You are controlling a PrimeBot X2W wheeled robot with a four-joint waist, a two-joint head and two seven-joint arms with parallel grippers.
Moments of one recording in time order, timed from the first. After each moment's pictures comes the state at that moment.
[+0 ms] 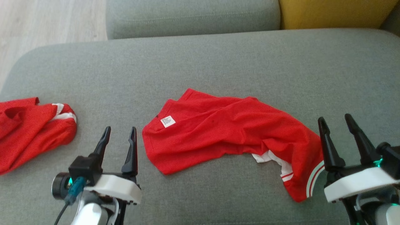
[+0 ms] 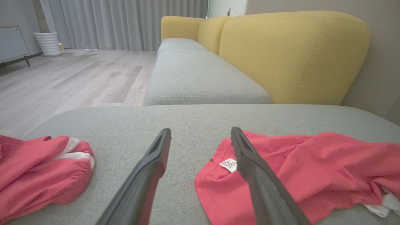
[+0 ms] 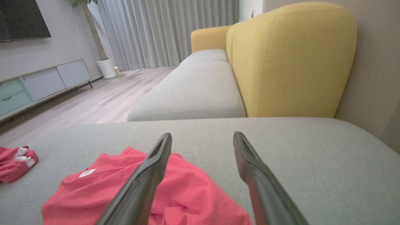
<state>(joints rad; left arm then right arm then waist) -0.06 0.22 -0.37 0.12 -0.33 0.18 -0.25 0.12 -0.11 0.00 -0.24 0.24 0.12 0.15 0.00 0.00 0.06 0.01</state>
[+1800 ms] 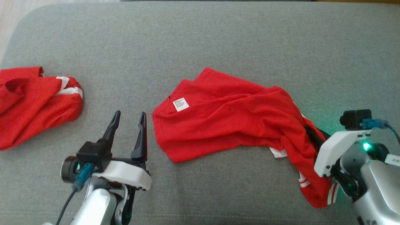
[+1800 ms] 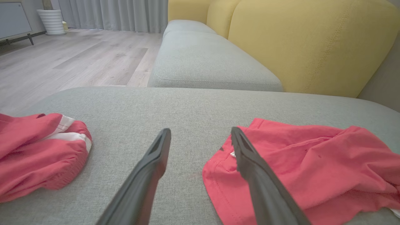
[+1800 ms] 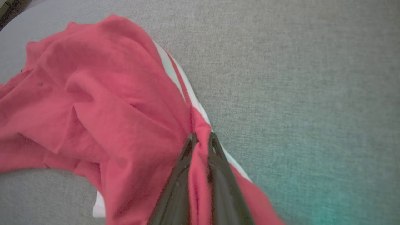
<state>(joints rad) -0.13 0.19 -0.40 0.13 -0.33 0.18 -0.25 -0.25 -0.29 0.21 0.38 0.50 0.12 0.40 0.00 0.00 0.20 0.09</state>
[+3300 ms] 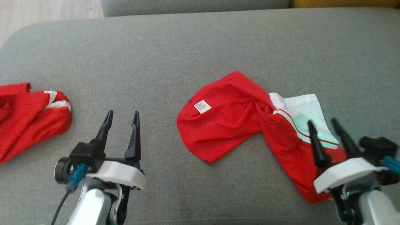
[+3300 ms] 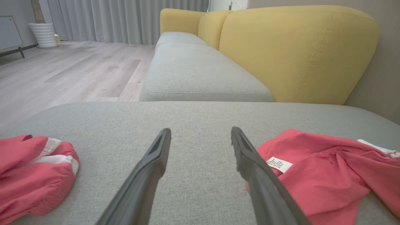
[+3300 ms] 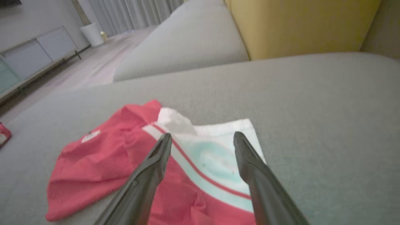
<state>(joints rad) -0.12 0.17 -0.35 0.13 -0.30 0.15 -0.25 -0.02 -0.12 0.05 0.09 0.29 0.12 0.09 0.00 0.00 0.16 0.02</state>
